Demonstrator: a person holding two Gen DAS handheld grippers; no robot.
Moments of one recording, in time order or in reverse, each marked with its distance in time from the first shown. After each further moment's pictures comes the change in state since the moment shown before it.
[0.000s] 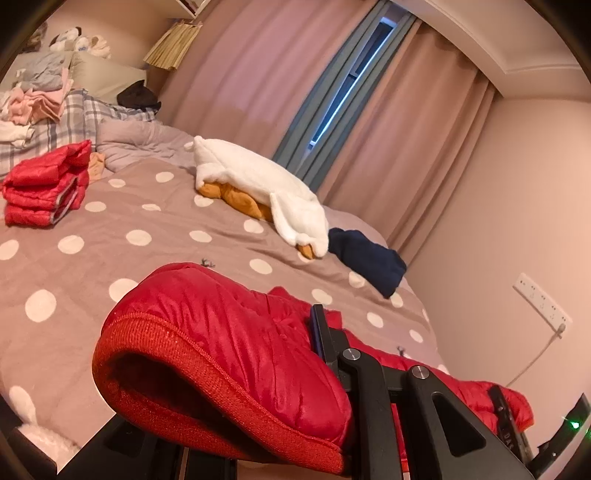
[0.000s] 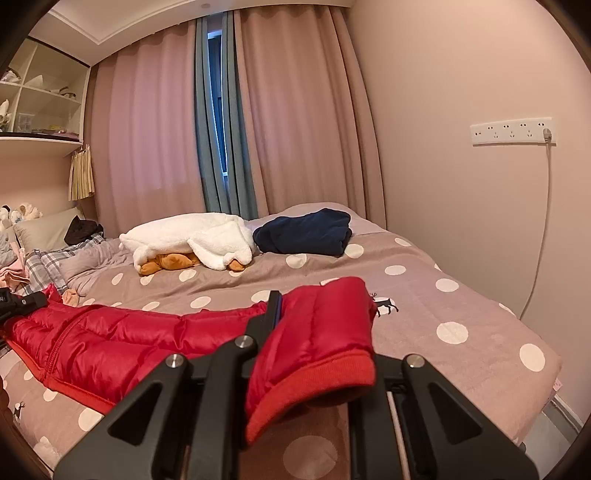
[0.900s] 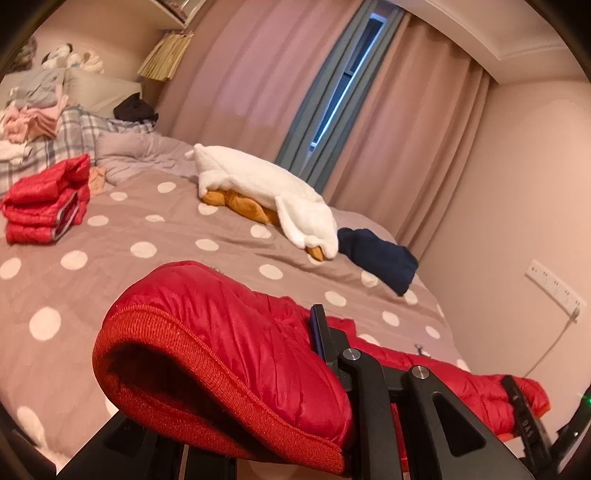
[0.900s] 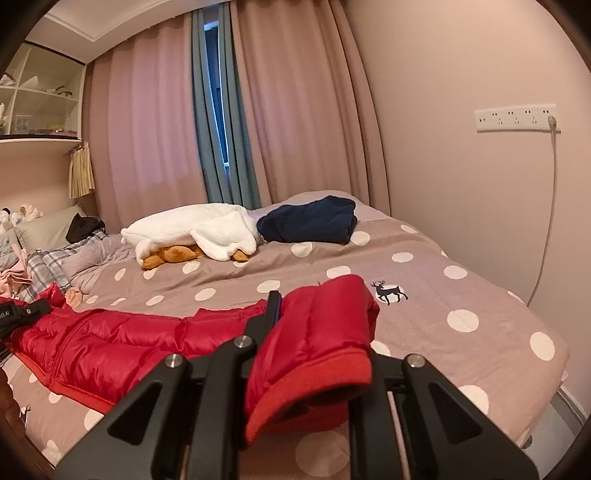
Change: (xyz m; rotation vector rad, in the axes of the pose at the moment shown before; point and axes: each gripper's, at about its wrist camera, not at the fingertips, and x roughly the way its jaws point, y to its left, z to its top) left arm 0.017 0.006 -0.004 0.074 -0.023 0.033; right arm 0.018 0.007 -0.006 0.024 0.047 0.007
